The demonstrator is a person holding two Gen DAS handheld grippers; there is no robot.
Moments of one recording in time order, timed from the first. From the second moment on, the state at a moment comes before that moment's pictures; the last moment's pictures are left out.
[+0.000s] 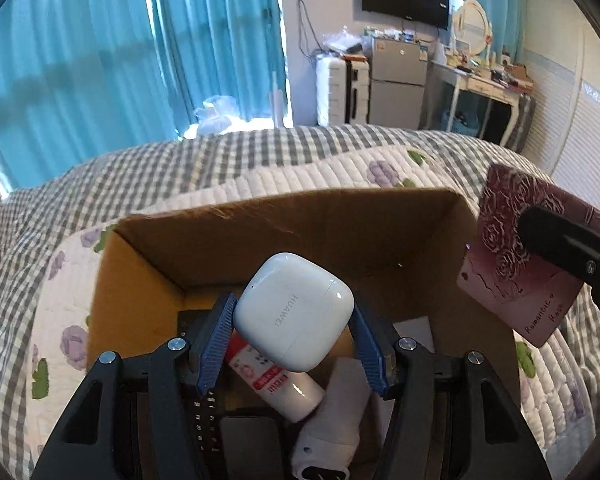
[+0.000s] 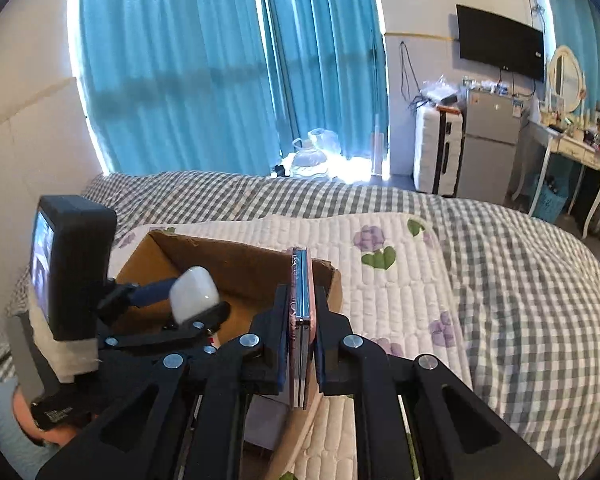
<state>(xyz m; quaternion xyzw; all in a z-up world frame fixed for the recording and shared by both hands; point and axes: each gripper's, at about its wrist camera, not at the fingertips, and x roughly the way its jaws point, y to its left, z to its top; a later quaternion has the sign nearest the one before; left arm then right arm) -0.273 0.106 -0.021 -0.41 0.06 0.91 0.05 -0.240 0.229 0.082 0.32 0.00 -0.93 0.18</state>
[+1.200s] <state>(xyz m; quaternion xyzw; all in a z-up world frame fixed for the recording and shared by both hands) -0.201 0.022 0.057 -0.32 0.01 0.95 0.02 -0.236 0.183 0.093 0.32 -0.01 -0.94 0.12</state>
